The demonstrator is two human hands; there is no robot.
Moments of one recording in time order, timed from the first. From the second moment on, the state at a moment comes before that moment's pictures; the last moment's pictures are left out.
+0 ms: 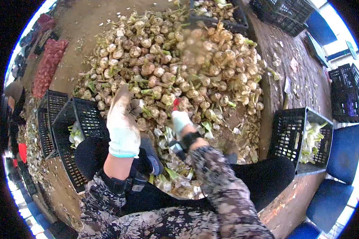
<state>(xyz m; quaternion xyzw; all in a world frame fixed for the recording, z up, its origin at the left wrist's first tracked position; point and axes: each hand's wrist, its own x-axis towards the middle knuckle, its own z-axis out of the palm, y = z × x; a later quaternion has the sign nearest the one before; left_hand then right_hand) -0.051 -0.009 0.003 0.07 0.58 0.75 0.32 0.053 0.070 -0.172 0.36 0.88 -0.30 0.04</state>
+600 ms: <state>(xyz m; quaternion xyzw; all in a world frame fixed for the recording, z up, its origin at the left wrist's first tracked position) -0.020 -0.017 0.001 0.13 0.34 0.57 0.73 0.157 0.069 0.037 0.39 0.58 -0.63 -0.33</state>
